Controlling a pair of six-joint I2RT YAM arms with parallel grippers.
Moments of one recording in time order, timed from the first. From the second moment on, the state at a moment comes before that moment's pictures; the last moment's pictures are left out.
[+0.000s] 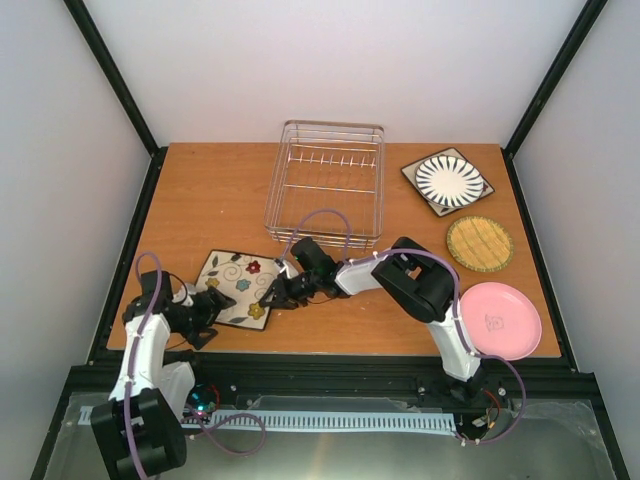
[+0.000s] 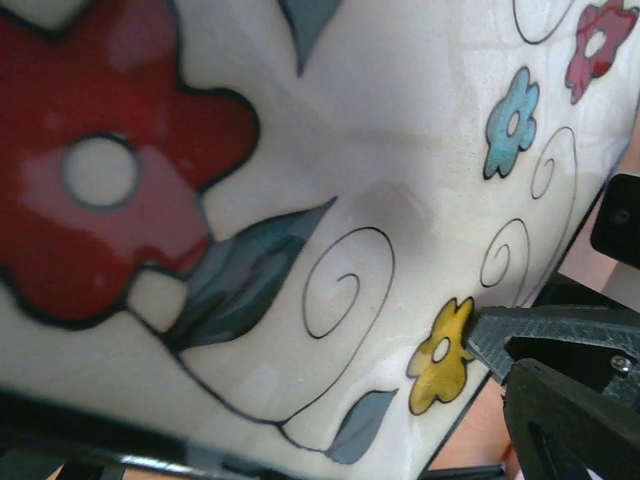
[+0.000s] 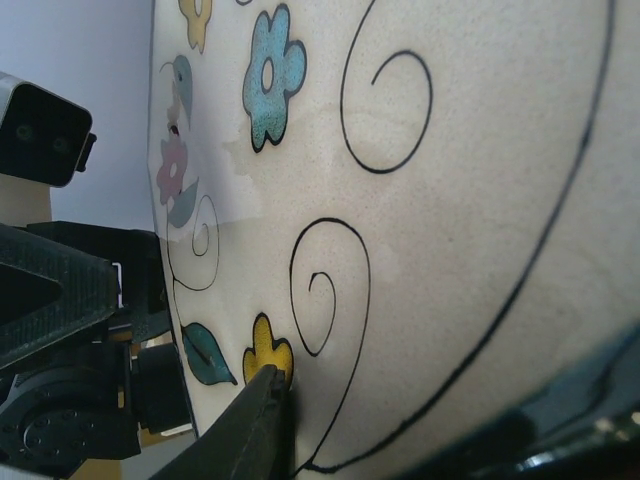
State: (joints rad) left arm 0.32 0.85 0.38 -0.88 0.64 -0.55; right arm 0.92 2.14 1.13 0.30 -0.81 0.99
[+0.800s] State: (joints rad) left arm 0.32 0.96 0.57 -0.85 0.36 -0.64; right arm 0.81 1.94 0.84 0.25 -0.88 0.87
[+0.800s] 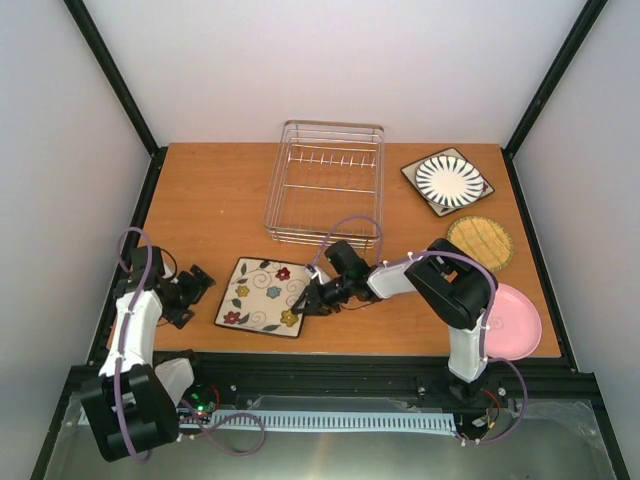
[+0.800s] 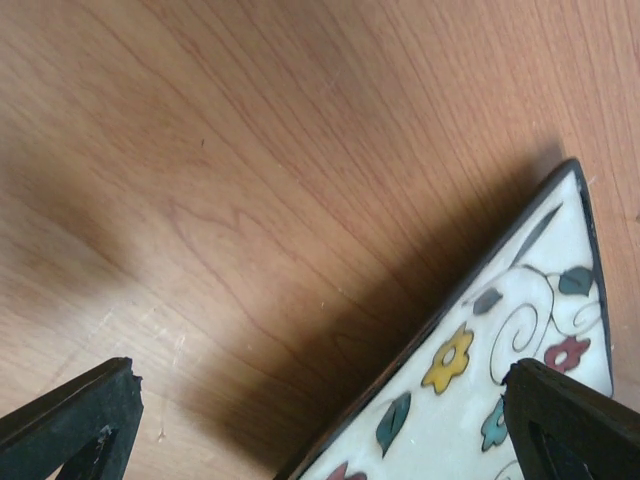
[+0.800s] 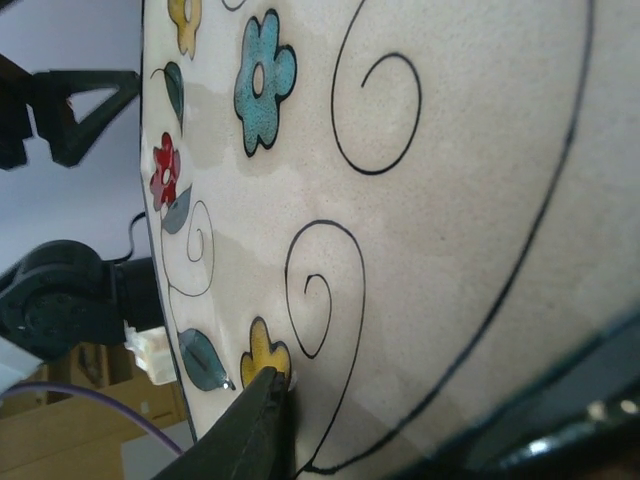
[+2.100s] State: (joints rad) left arm 0.32 1.54 0.87 -0.57 0.44 -0.52; right arm 0.81 1.64 1.20 -0.67 -0.42 0.42
